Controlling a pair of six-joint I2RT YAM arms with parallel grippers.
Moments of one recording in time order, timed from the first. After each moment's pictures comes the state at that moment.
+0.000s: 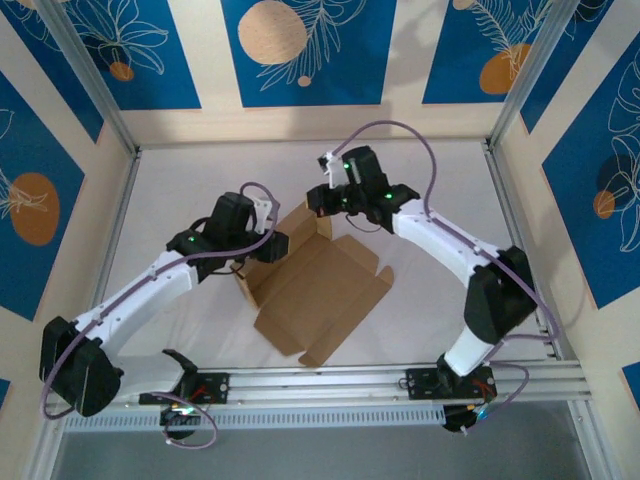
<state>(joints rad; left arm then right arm) -0.59 1.24 1.00 -0.53 0.25 -0.38 0.59 1.66 1.37 -0.36 -0.37 0.39</state>
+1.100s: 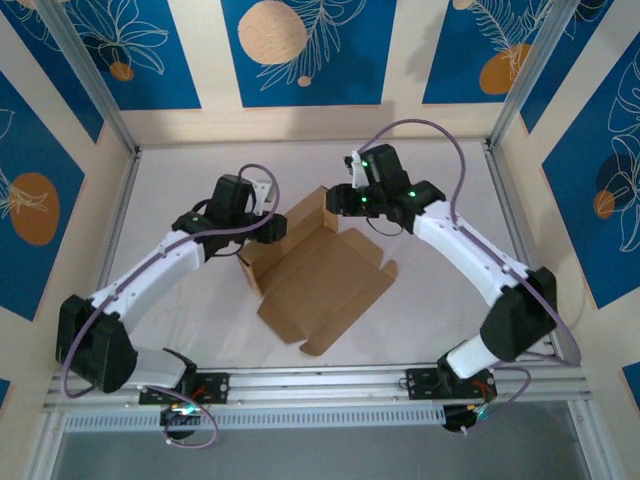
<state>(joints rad) -0.49 1.38 1.12 -0.51 0.21 -0.28 0.54 1.49 1.37 -0.62 -0.23 0.47</state>
